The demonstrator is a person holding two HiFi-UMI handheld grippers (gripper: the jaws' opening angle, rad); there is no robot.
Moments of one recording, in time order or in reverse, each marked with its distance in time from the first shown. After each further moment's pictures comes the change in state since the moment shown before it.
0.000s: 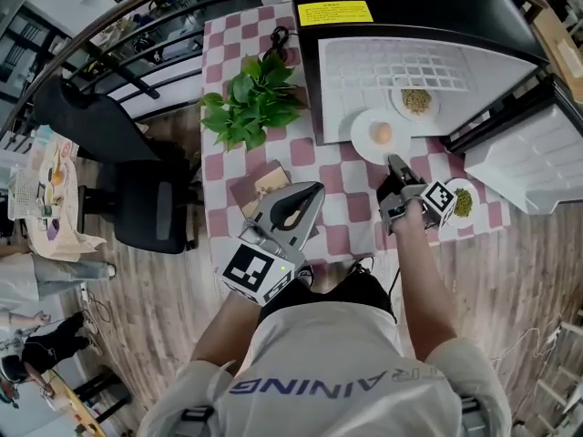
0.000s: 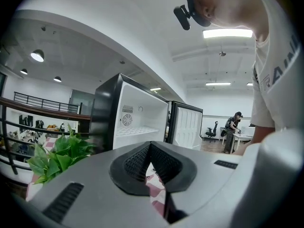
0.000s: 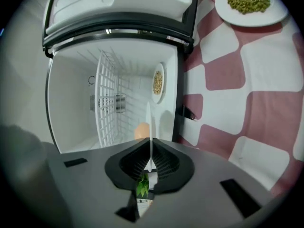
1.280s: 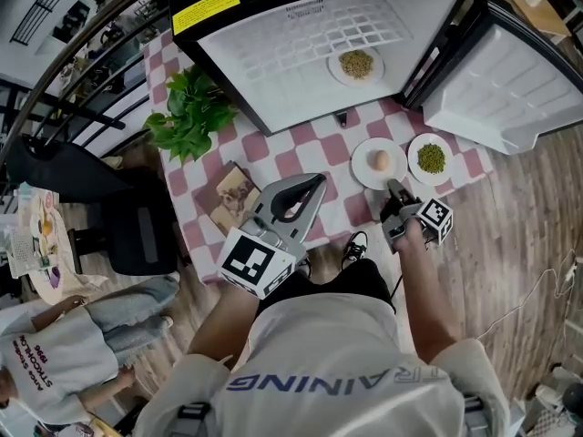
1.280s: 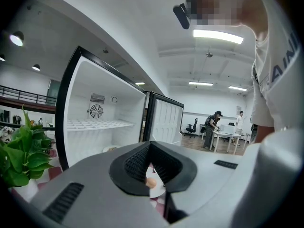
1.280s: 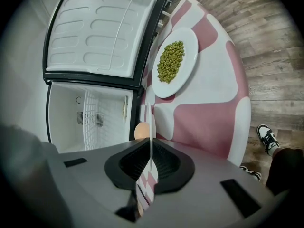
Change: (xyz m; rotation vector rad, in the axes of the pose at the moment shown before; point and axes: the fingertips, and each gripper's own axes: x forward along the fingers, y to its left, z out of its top) left arm 0.061 -0.084 -0.020 0.012 0.070 -0.239; right arm -0.153 -0.124 0.040 0.029 -0.126 -0.209
